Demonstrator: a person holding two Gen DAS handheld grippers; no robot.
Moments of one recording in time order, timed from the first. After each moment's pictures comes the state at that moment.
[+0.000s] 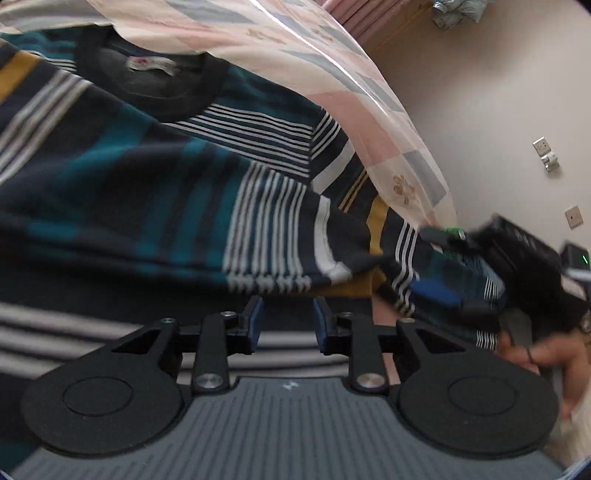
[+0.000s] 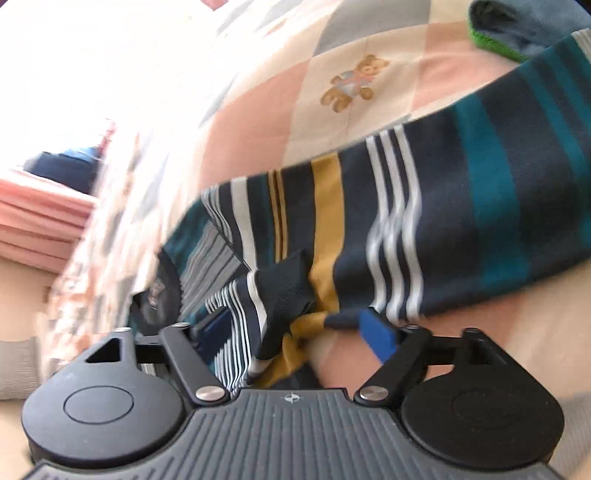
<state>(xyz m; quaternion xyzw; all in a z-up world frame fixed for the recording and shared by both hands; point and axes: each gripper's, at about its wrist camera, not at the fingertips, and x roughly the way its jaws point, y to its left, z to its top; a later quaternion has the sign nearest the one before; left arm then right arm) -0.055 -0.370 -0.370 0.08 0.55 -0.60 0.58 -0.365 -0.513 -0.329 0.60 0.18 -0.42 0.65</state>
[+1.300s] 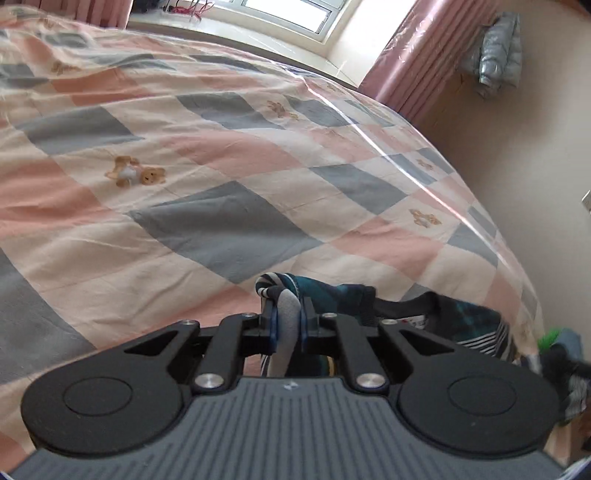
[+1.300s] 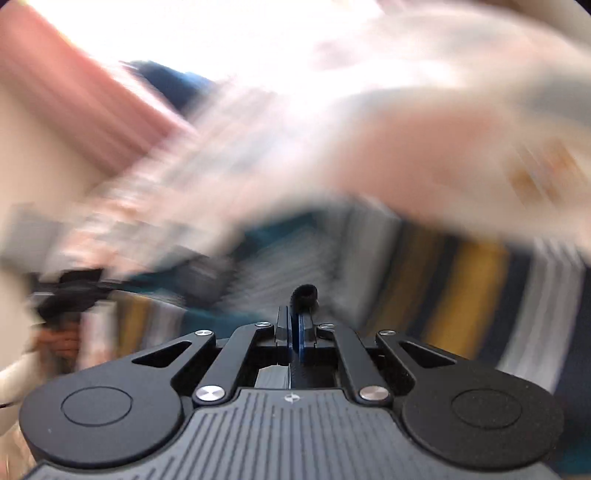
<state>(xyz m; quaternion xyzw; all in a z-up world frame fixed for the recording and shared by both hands) 0.265 -0.427 -0.345 0.09 0.45 -0.57 0.68 -0.302 -0.536 -0.305 0.43 0.21 -0.29 0.83</state>
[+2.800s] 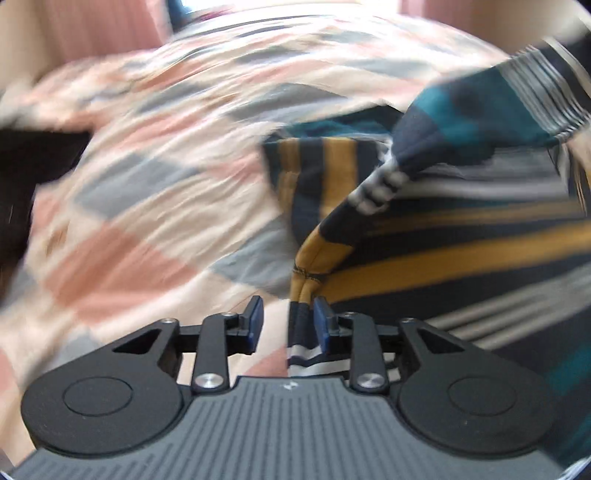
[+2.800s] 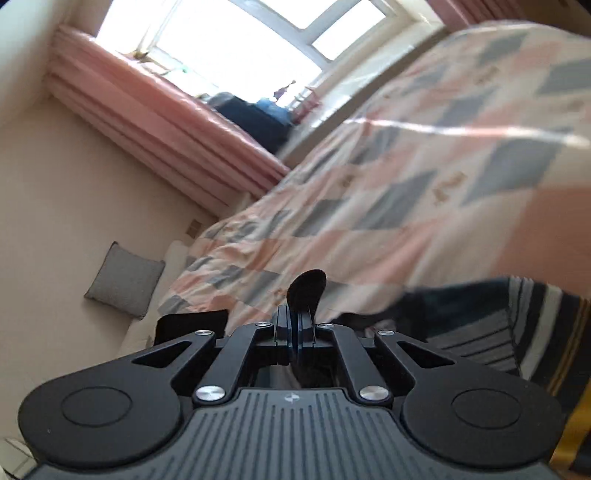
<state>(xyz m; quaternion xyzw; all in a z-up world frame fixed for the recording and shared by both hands) 0.097 -0.271 -0.329 0.33 0.34 -0.49 0.73 -0.224 -0.562 -0.228 0.49 0.13 -0.21 0.83</state>
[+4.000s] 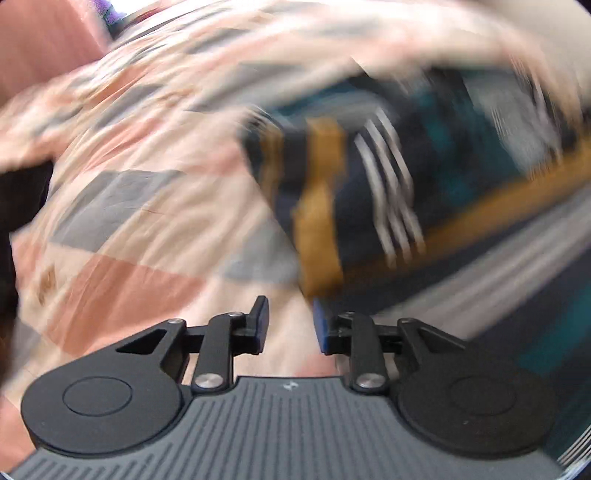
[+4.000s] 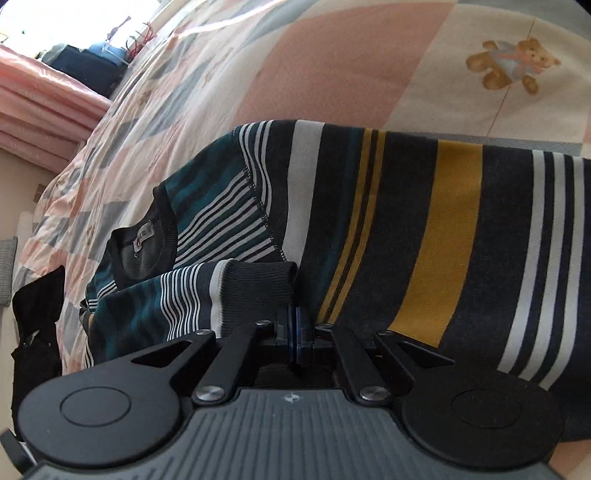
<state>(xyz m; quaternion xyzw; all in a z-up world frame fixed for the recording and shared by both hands) 0.171 -0.291 -0.328 0.31 0.38 -0.51 0.71 -0.289 -0.553 -0.364 0.54 0.31 -0.35 0.70</state>
